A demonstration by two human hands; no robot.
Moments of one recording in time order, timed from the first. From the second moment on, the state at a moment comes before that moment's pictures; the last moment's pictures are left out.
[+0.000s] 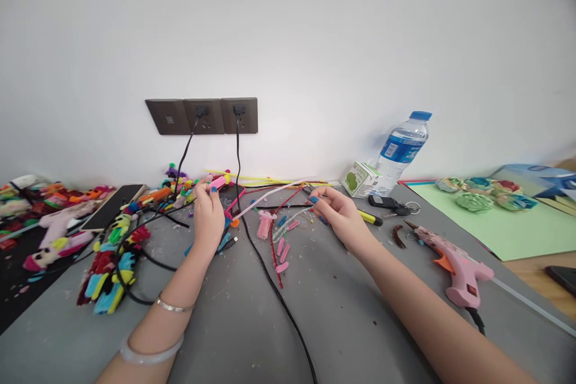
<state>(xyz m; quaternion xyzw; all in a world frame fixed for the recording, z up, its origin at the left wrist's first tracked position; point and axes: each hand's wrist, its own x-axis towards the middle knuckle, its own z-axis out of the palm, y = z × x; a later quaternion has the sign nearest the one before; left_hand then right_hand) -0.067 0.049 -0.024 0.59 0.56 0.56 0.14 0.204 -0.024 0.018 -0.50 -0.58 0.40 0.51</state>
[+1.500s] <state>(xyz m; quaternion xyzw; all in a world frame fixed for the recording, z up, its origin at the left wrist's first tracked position) -0.060 0.033 -0.014 0.65 0.63 0.42 -0.04 0.203 -0.025 0.019 -0.47 -0.56 0.40 0.55</state>
